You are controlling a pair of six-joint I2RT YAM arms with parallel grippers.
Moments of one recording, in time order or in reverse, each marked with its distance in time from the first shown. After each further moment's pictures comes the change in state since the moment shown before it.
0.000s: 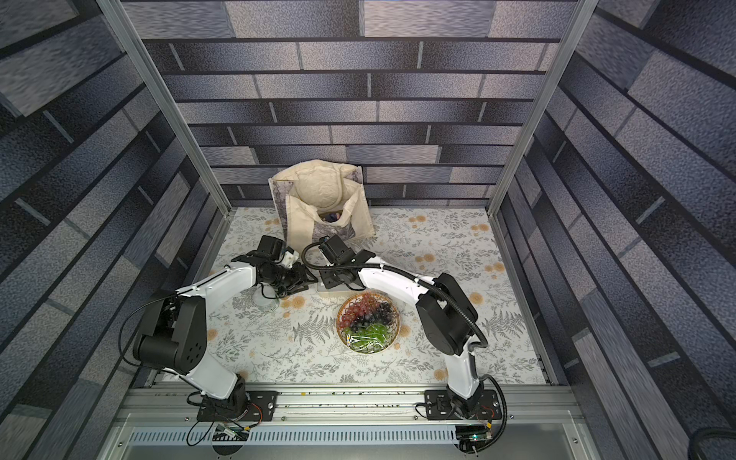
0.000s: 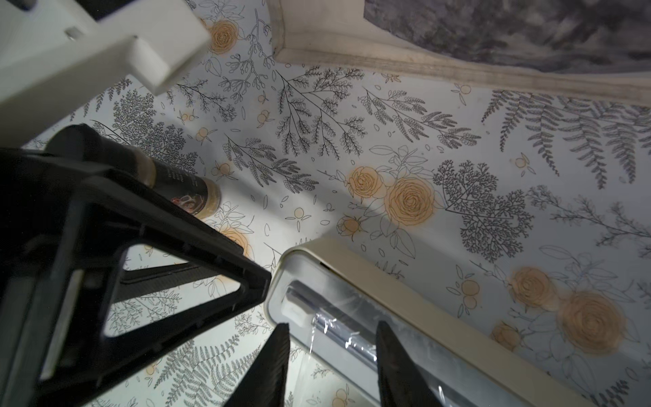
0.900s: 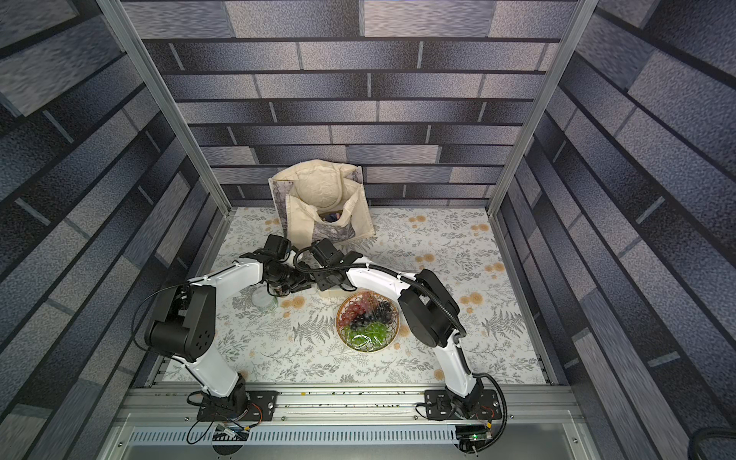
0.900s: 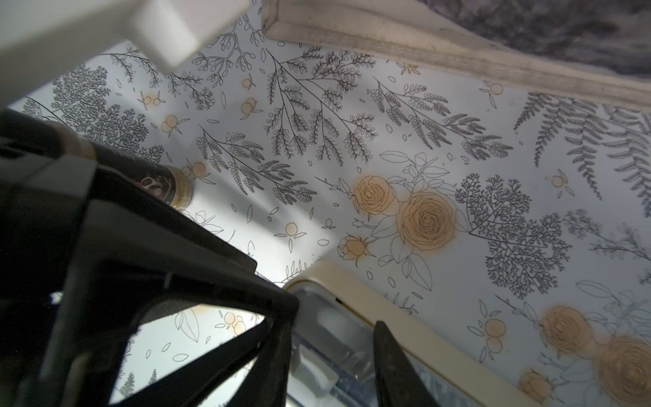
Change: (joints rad) left arm -0.027 0.081 0.035 0.020 -0.041 0.036; right arm 0.024 0.120 0.093 -0.021 0.052 -0.032
